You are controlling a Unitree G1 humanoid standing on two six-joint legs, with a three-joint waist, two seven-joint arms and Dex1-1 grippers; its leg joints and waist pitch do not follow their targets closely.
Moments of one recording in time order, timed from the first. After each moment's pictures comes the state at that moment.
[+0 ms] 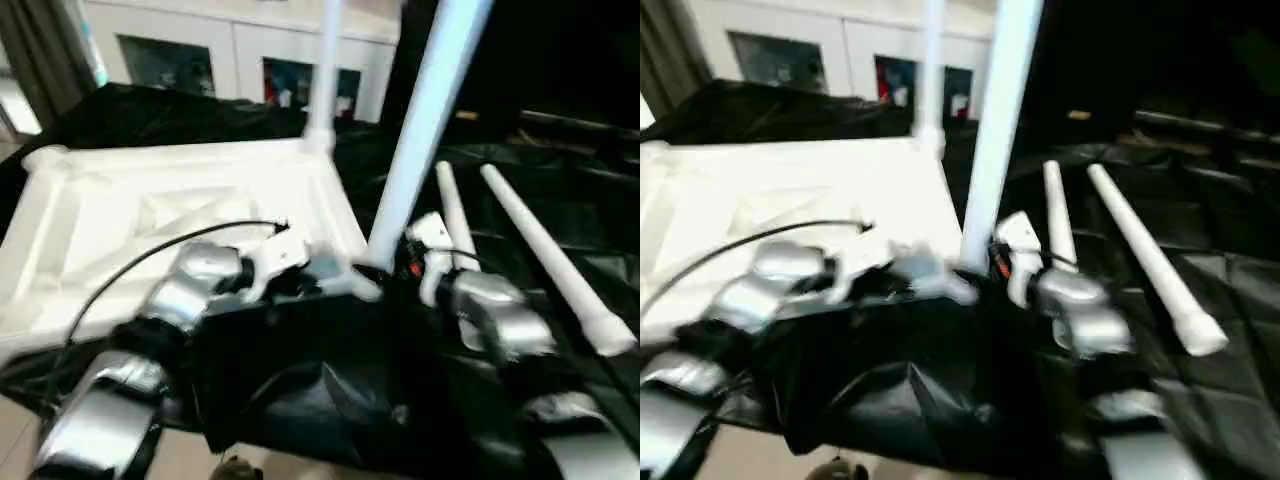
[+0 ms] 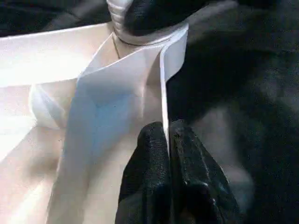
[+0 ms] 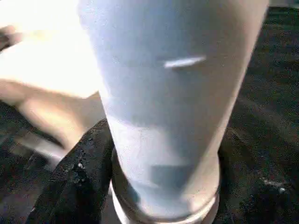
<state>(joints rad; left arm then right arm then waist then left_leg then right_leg) -0.71 0.26 -0.28 0.77 0.15 0.02 -0.97 -0.57 -0.14 0.00 0.76 0.15 0.08 0.59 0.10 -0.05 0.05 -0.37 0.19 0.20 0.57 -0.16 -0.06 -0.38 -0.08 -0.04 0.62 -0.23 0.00</state>
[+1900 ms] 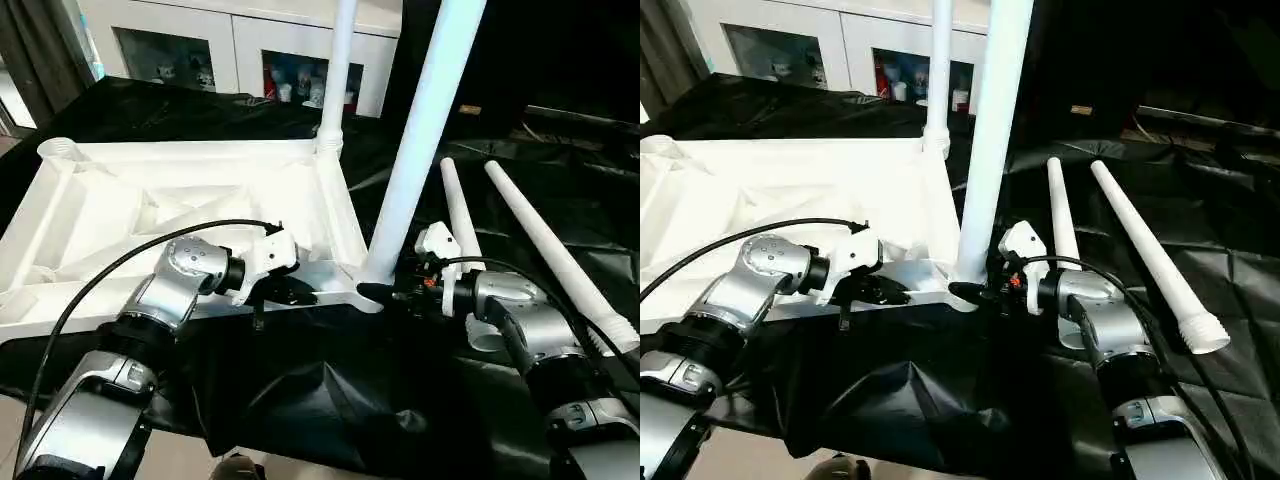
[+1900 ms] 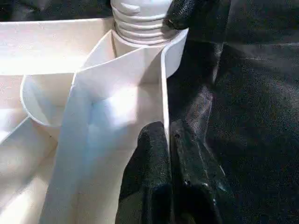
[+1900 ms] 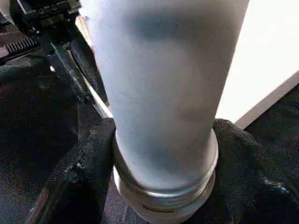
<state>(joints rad) -0.66 0.36 -0.27 0.68 0.07 -0.01 -1.26 -0.50 -0.33 0.11 0.59 0.17 0.11 1.08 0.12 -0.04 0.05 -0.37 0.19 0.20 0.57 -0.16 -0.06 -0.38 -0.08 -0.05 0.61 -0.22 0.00</state>
